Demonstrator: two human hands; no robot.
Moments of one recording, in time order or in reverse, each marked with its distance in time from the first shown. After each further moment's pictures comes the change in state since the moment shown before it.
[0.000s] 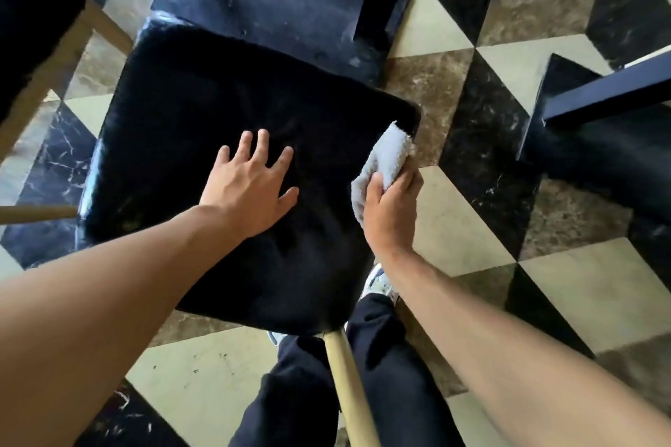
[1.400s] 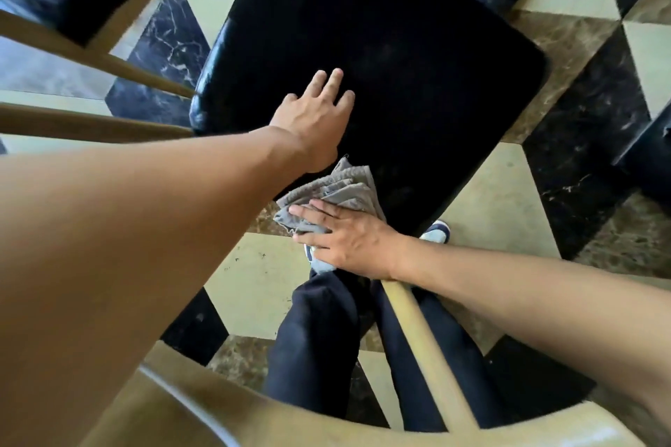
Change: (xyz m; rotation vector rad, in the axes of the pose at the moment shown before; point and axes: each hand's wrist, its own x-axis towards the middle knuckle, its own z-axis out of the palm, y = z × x) left_hand -0.061 -0.024 0.018 -0.165 -0.124 -0.137; right_hand -0.132 -0.015 0.028 -0.680 -0.899 -1.870
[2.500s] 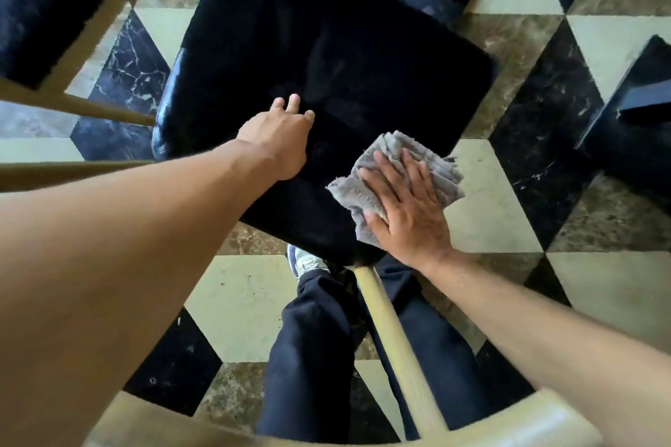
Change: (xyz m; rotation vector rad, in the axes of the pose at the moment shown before) left_hand 0.014 0.009 -0.015 -0.002 -0.142 -0.064; right_hand -0.091 0.025 0.022 0.187 0.402 1.024
